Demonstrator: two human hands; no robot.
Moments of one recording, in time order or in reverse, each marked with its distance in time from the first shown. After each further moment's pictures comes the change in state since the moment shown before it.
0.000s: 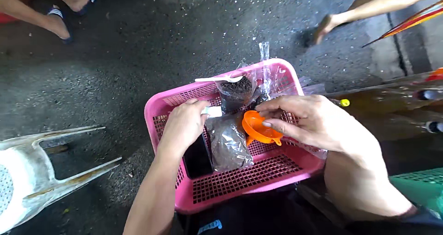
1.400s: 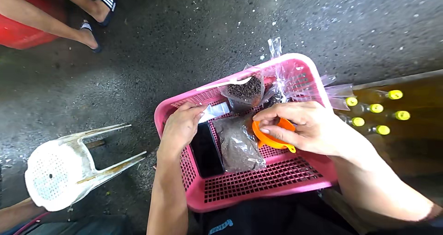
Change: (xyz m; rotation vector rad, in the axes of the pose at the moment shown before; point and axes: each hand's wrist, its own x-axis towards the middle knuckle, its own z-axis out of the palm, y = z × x) left_hand -0.007 -0.034 0.001 0.042 0.022 -0.036; right_hand 0.002 0.020 0.034 0.275 0.083 -0.072
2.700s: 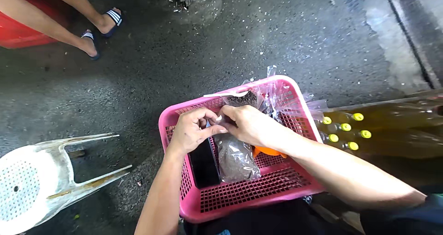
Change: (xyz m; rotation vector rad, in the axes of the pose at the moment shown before) left_hand 0.004 0.010 0.003 -0.743 0.221 0.256; right_hand 0.079 -0.031 0.048 -0.251 -0.266 0.240
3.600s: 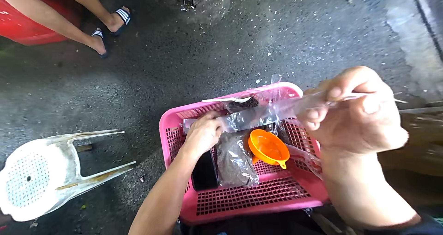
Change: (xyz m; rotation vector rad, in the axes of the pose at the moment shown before) left_hand 0.020 0.001 0.036 0.612 -0.340 -0.327; right_hand -0.048 0.030 -0.069 1.113 0.576 -0.498
